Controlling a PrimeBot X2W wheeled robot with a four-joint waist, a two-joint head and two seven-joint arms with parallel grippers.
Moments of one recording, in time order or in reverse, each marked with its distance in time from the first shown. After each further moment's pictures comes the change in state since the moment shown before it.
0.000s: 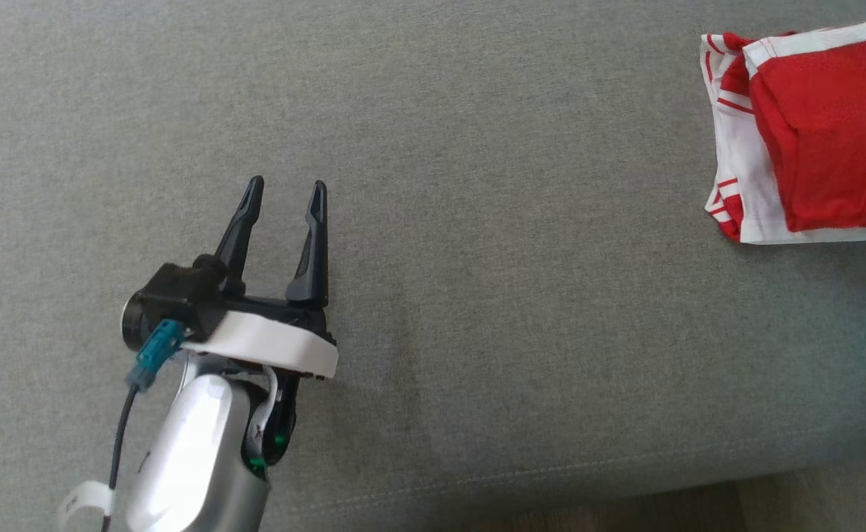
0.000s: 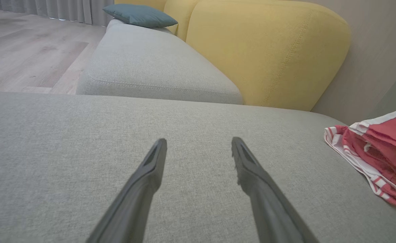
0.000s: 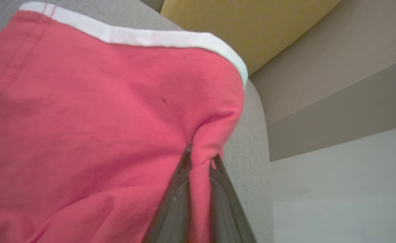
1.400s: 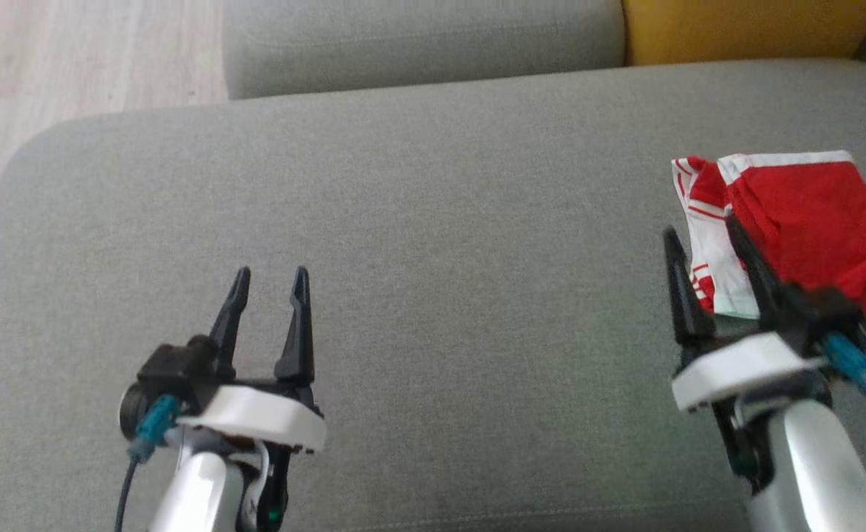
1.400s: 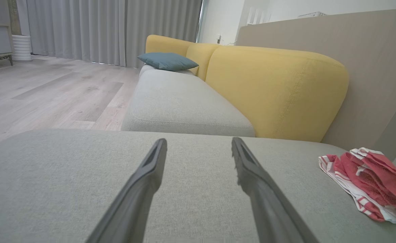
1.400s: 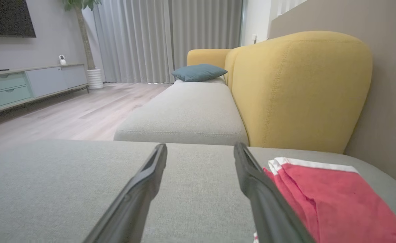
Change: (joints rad) left arm 0.166 0.001 0.038 -0.006 -0.006 0.027 0.000; right arm 0.390 0.635 -0.172 -0.306 -0.062 0.000 -0.303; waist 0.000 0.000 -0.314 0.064
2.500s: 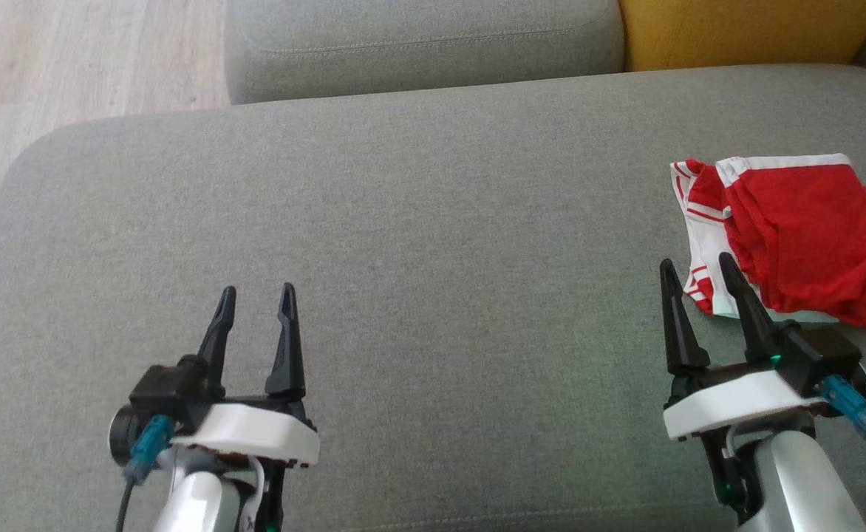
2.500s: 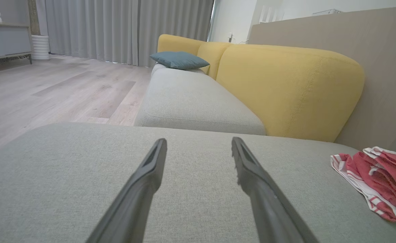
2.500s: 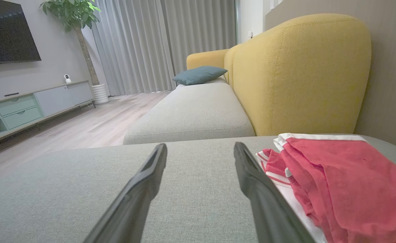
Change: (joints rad) left arm 0.065 0.001 0.007 -0.043 0.017 0.051 0.000; right arm 0.073 0.008 0.014 0.062 0.095 0.000 -0.132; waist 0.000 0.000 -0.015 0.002
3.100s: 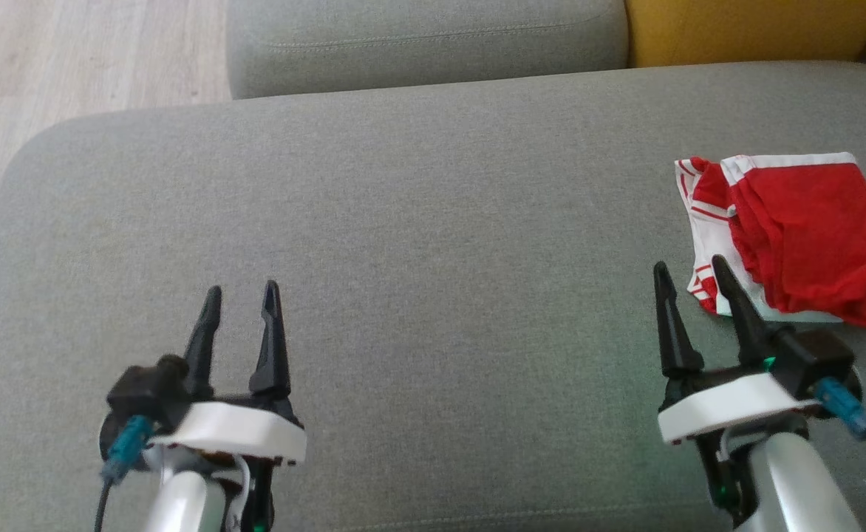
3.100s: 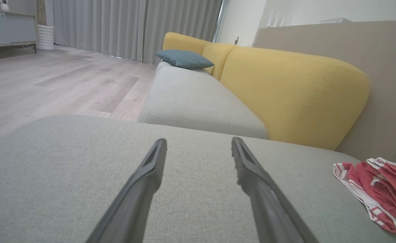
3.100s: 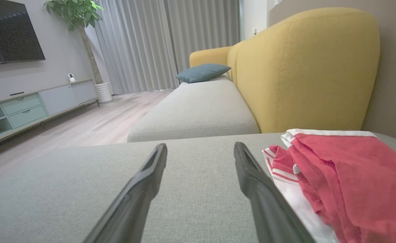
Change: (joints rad) left arm 0.002 0.000 0.039 0.003 -0.058 -0.027 0.000; right arm 0.000 0.000 0.015 0.009 0.010 0.000 -0.009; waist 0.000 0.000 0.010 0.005
